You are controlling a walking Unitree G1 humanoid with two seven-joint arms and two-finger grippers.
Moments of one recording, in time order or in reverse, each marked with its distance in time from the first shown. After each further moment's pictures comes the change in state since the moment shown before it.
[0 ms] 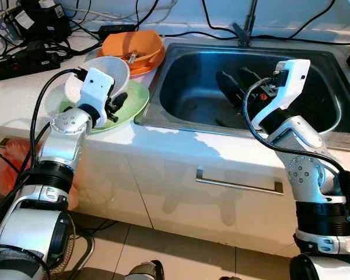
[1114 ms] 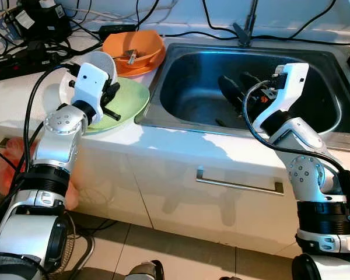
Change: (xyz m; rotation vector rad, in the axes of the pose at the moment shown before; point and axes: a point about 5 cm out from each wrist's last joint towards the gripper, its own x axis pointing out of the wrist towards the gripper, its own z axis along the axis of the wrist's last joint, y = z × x) left arm -0.008 0.006 0.011 0.023 -0.097 0.049; right arm -0.001 -0.007 -0.007 0.006 0.035 -0.029
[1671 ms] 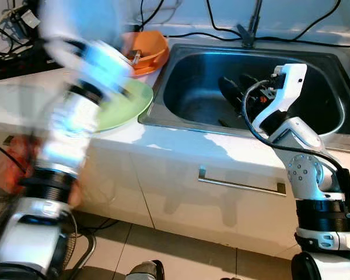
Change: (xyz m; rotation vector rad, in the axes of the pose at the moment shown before) left arm -0.005 -0.045 0.058 0.396 -0.409 0.003; right arm 0.004 -0.002 0.000 0.008 0.005 -0.005
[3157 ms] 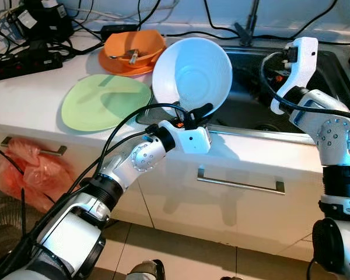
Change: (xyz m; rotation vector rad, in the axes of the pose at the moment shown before) left arm 0.011 -0.123 0.013 0.179 -0.198 -0.396; right arm 0.010 -0.030 0.032 -0.014 0.213 -0.034
